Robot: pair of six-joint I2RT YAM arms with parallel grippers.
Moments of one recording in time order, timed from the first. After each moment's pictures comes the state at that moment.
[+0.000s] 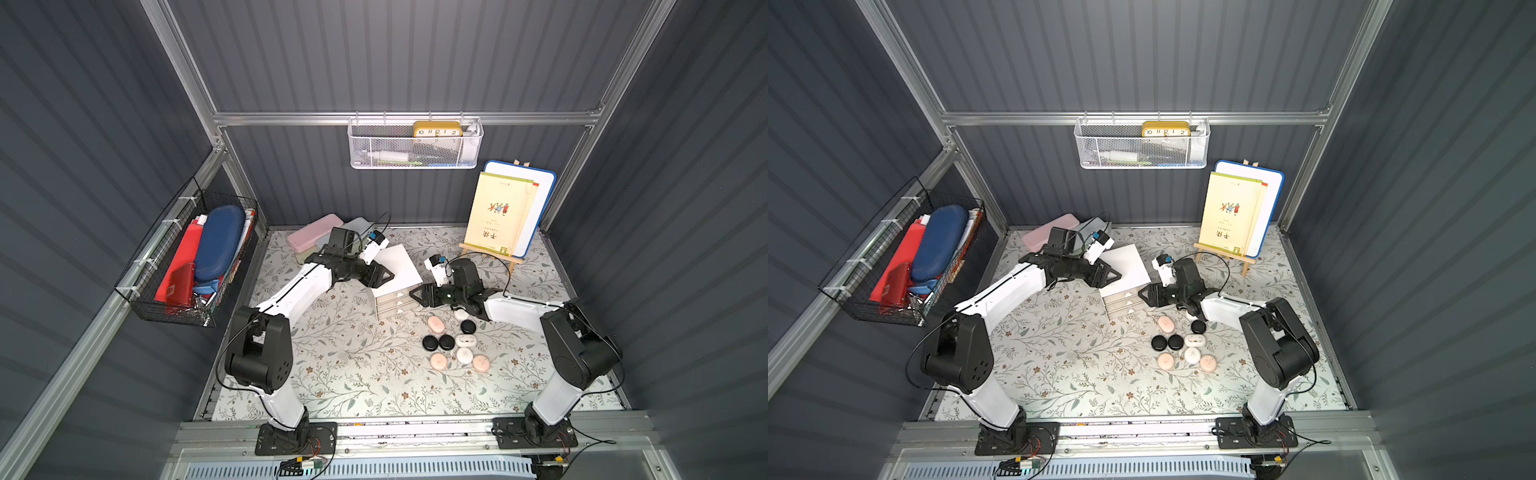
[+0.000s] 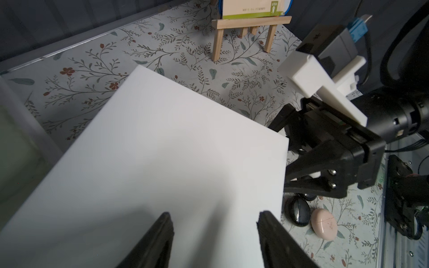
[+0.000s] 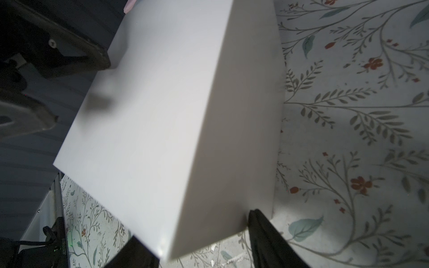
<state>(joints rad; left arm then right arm) -0.34 1.71 1.34 -0.44 0.63 0.26 0.47 1.72 0.93 0.16 -0.48 0.34</state>
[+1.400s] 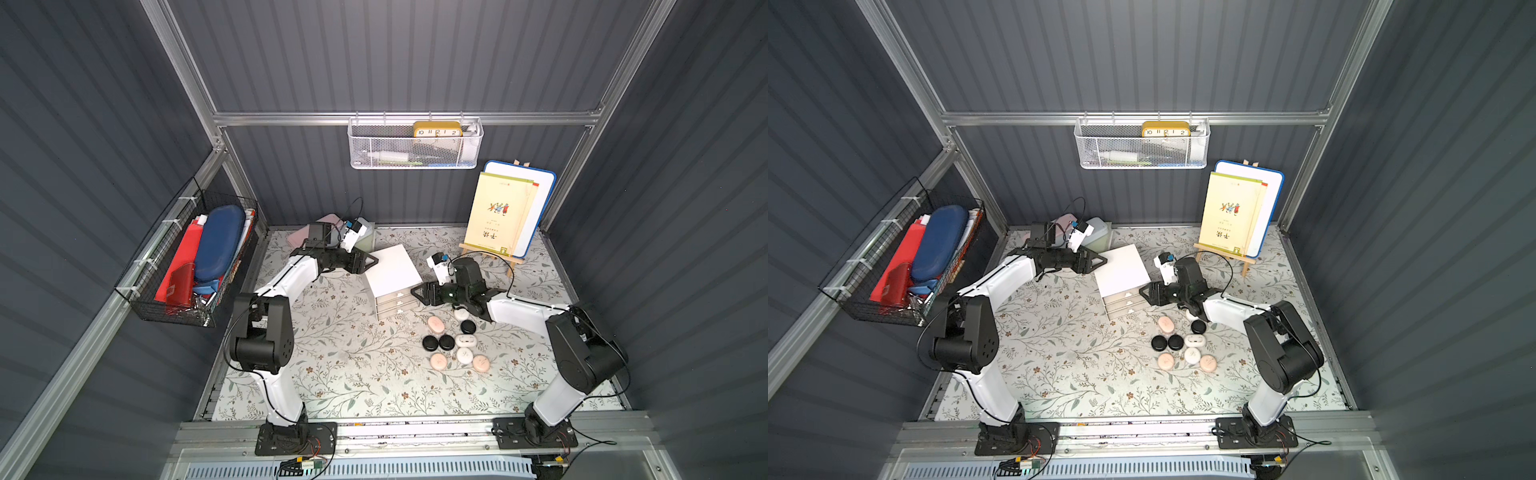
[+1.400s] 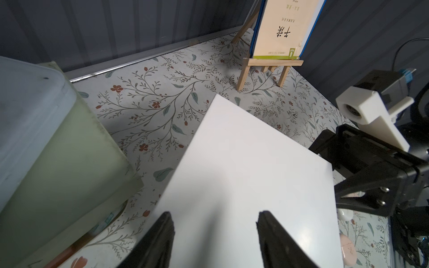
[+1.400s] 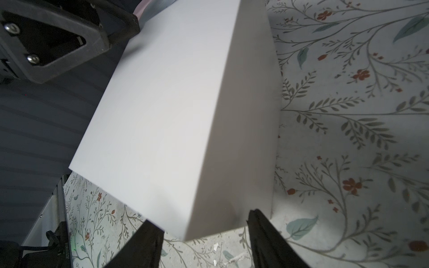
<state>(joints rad) -0.18 1.85 1.40 -0.33 0.80 0.25 0.46 1.69 0.92 0.17 -0.47 0.35</state>
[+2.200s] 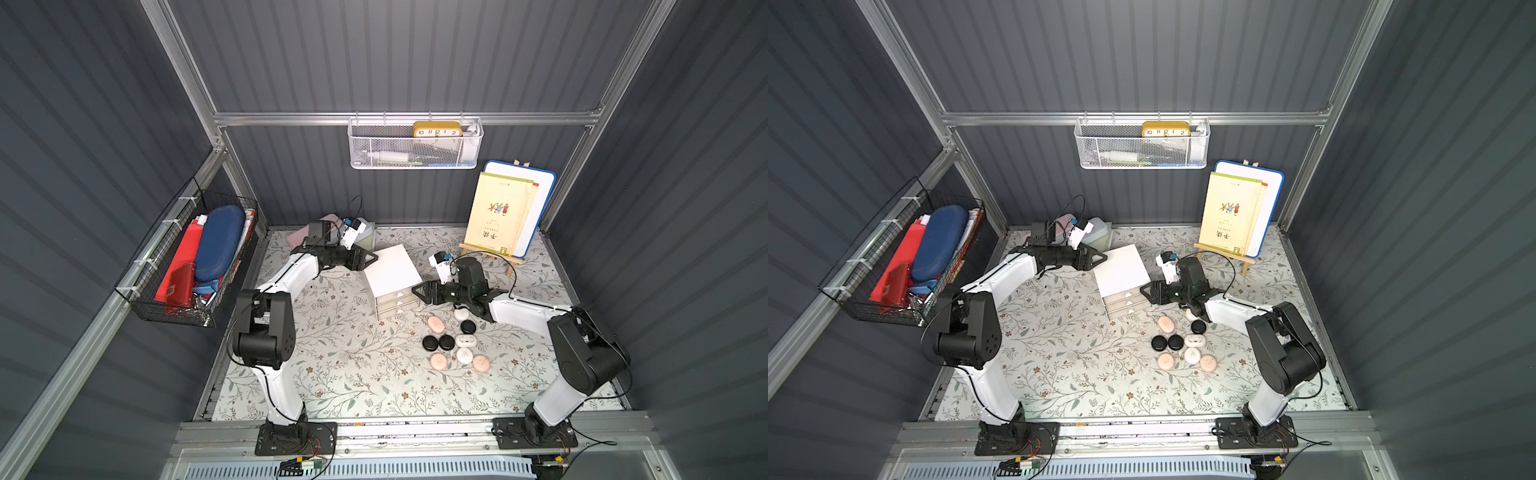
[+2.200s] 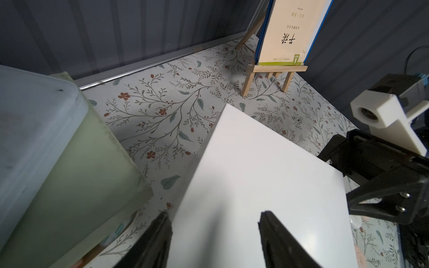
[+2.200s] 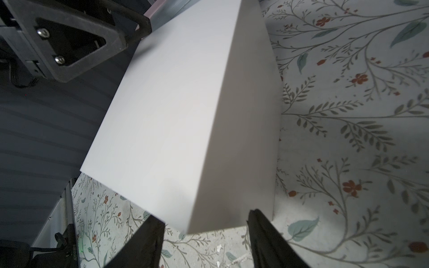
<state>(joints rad) -0.17 1.89 1.44 -0.32 0.82 0.24 0.44 1.68 0.91 0.20 -0.50 0.38</state>
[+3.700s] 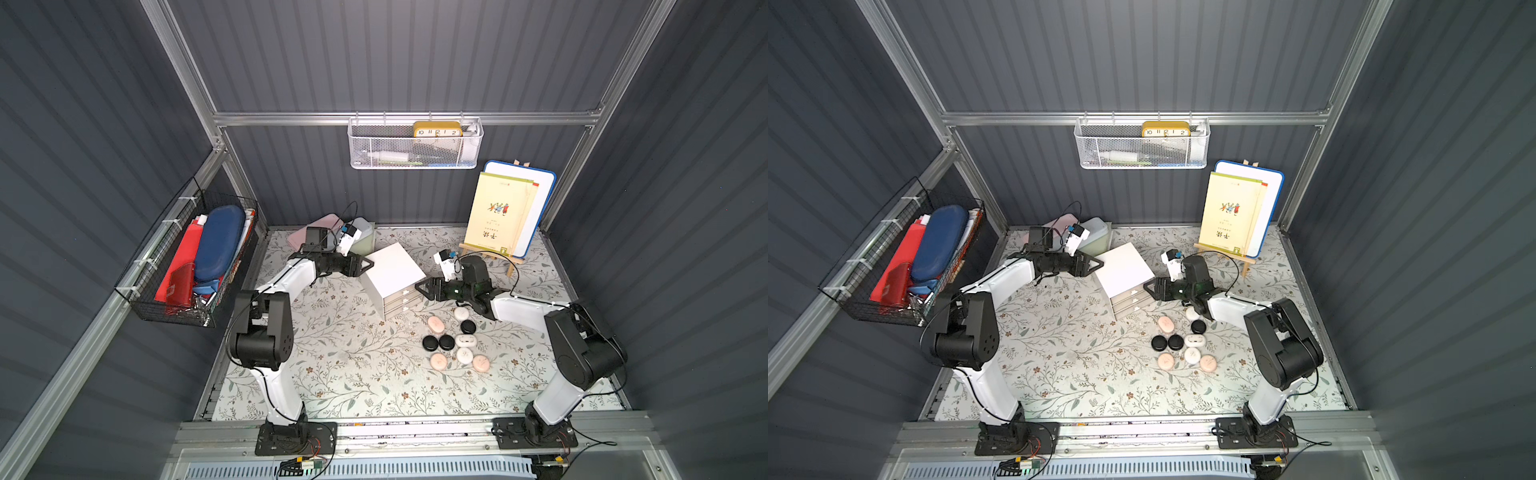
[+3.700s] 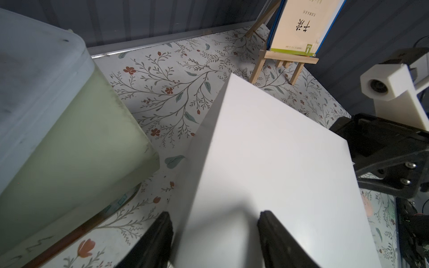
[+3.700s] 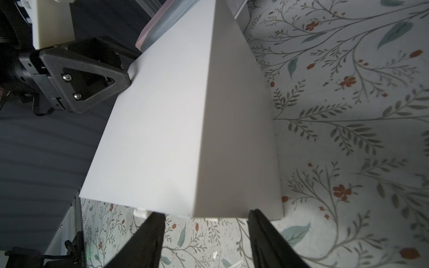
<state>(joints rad) -0.15 1.87 1.35 -0.30 0.81 0.23 0.40 1.71 0.90 0.26 -0.55 0.42</state>
